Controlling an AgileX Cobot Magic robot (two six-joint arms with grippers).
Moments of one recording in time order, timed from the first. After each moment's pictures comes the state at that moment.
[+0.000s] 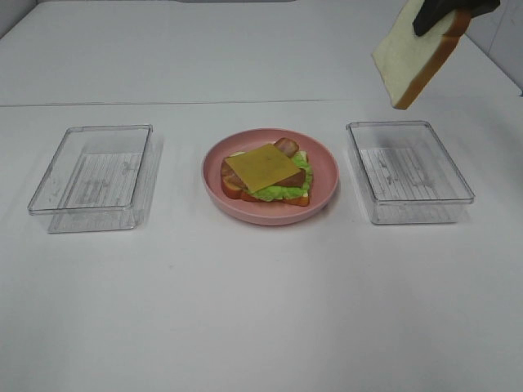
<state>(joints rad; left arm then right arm) 0.07 0.00 -0.52 -0.02 1.08 0.00 0.07 1.93 -1.88 0.33 1.16 -0.12</state>
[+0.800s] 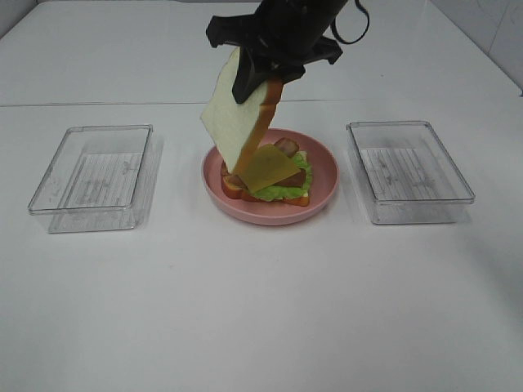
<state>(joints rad) 0.07 0.00 -0.52 -0.02 1.08 0.00 0.47 2.10 -1.88 0.42 1.01 -0.11</state>
